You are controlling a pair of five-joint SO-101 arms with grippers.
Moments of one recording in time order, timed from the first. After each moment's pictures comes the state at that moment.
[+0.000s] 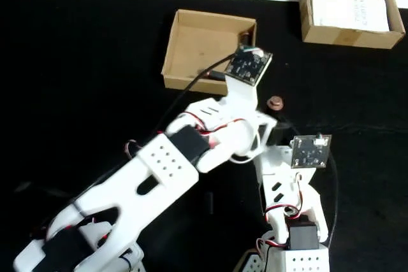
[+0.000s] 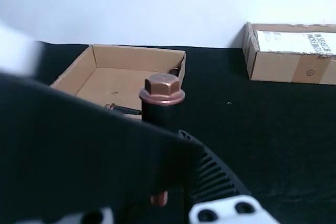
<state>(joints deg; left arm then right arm) 40.7 -22.2 24.2 42.8 17.4 -9.8 -104.4 92.1 30.3 -0.5</state>
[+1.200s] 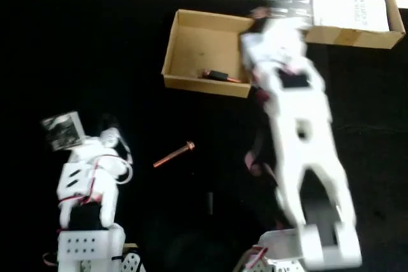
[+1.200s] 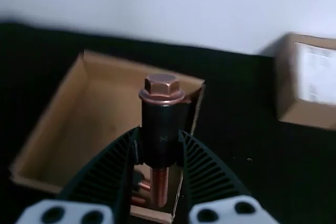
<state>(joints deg) -9.6 -94.4 96.0 23.5 17.5 -14.5 0.3 7.2 30.2 6.9</state>
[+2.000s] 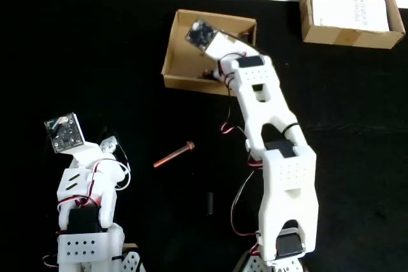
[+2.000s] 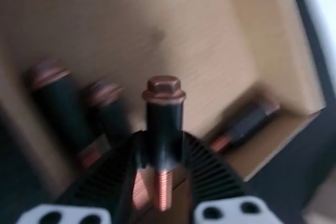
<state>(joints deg) -10.0 -95.7 96.2 34.0 17.5 -18.8 36.3 -21.2 45.8 46.8</state>
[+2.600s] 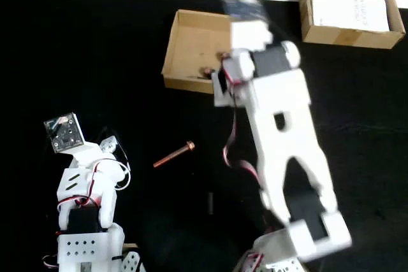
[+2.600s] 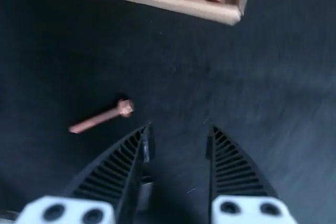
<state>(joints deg) -10.0 -95.7 96.2 33.8 17.5 -25.1 -3.6 -17.6 99.3 -16.2</state>
